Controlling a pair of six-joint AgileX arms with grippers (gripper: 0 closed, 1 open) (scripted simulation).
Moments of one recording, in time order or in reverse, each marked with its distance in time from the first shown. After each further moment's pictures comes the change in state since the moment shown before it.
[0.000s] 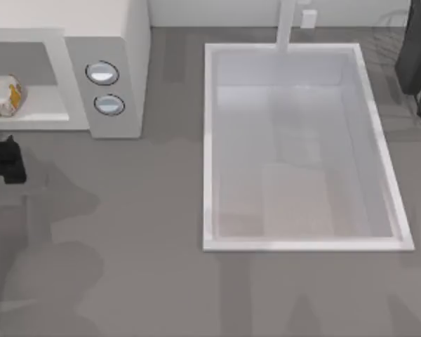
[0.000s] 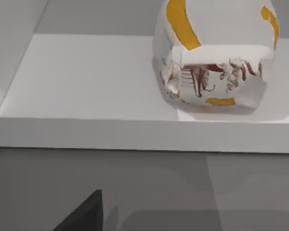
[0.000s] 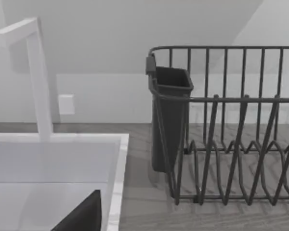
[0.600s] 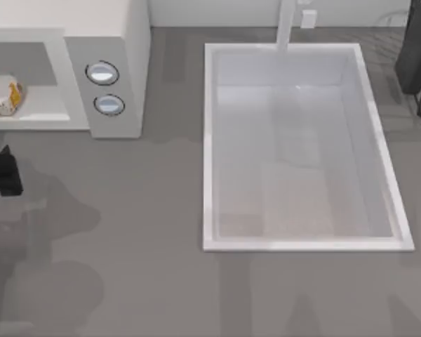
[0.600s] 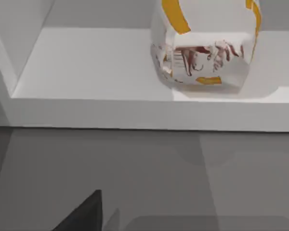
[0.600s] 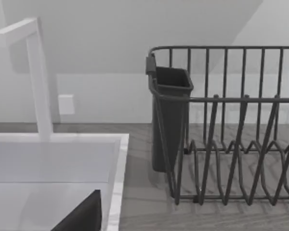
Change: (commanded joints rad) left arm 0.011 -0.062 -0.092 0.039 0.012 0.006; right arm 0.000 0.000 0.000 0.000 0.000 0.000
